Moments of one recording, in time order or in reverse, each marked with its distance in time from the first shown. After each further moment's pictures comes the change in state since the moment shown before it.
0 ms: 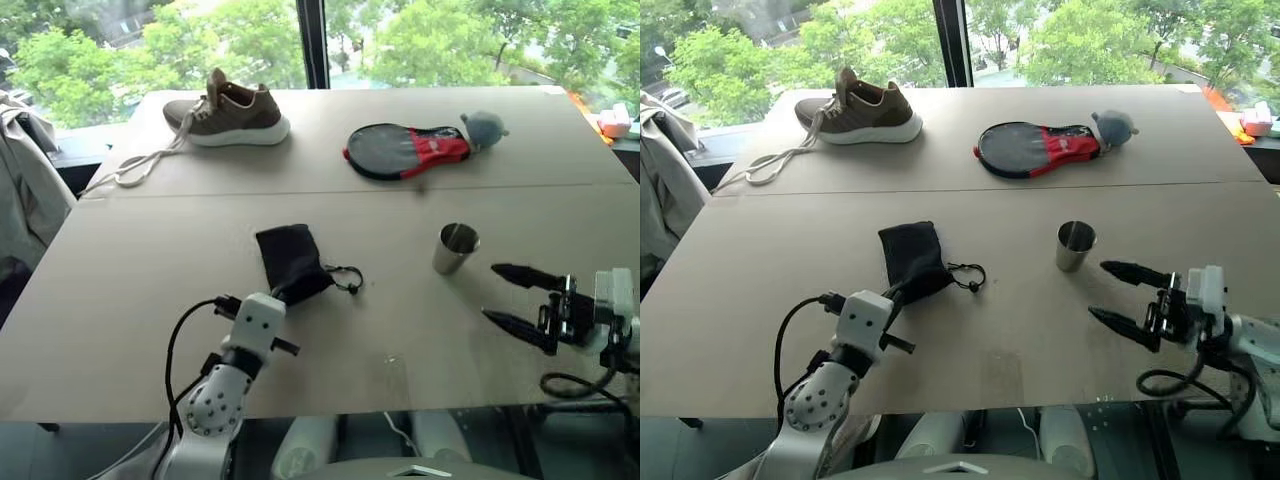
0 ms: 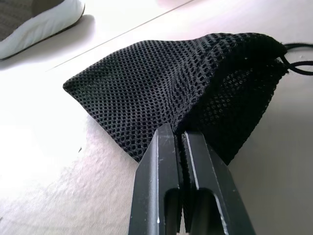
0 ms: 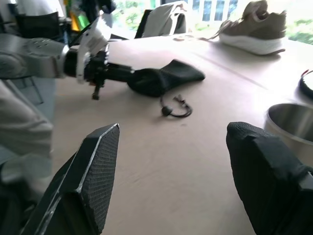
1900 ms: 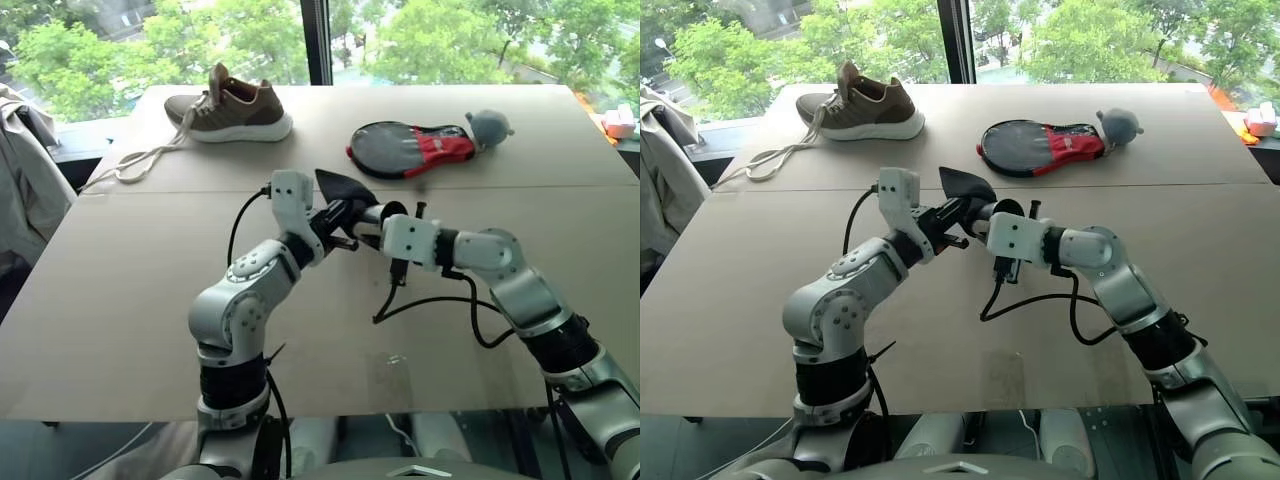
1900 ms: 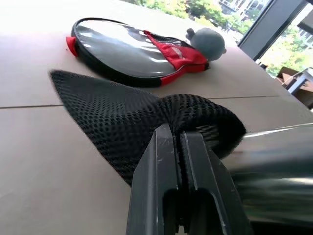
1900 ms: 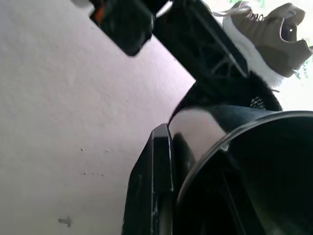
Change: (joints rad) left arm -0.769 -0.240 0.187 0.033 -0.608 0.889 -0.010; right arm -0.647 0.131 0.672 0.058 -0.720 0.152 -0.405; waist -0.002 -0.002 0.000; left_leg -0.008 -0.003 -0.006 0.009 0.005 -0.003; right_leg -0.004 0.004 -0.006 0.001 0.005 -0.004
